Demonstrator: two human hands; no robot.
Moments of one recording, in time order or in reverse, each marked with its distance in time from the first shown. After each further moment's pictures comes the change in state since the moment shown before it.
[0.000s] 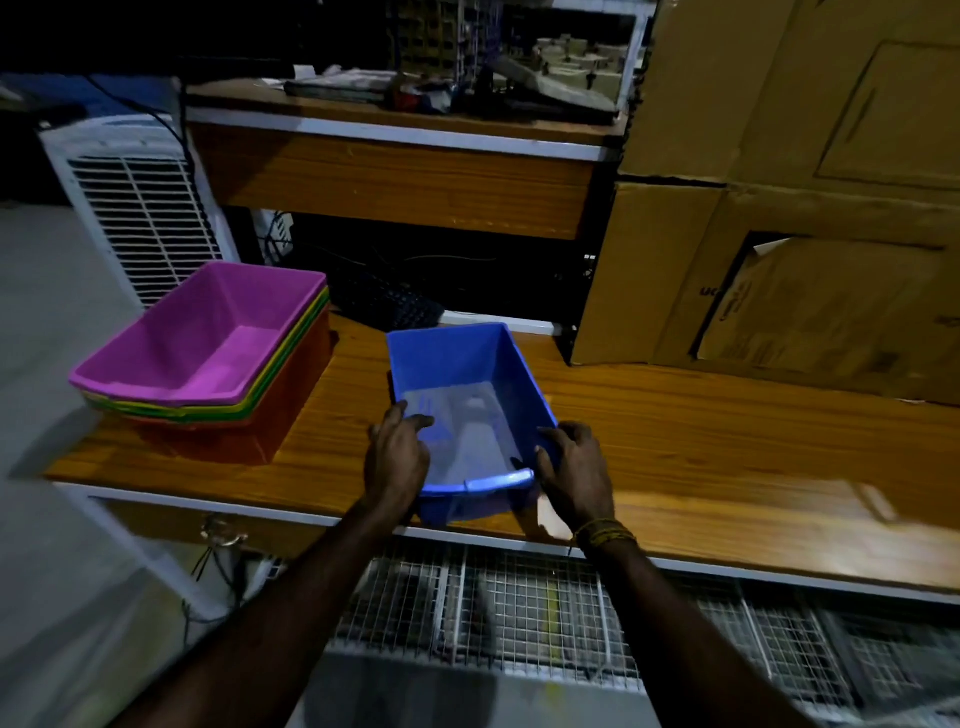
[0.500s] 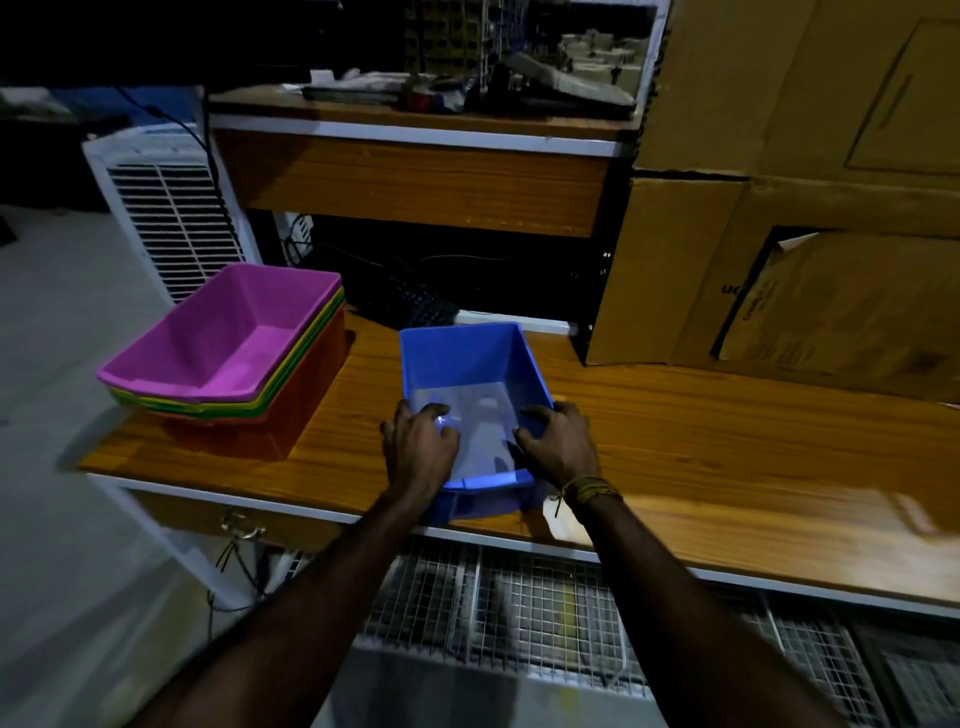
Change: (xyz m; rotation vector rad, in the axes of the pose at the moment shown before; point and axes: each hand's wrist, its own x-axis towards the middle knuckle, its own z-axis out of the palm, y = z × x) left_hand -0.005 0.031 -0.001 0.038 0.043 -0.122; right_hand 0.041 -0.025 0.006 0.023 -0.193 0.071
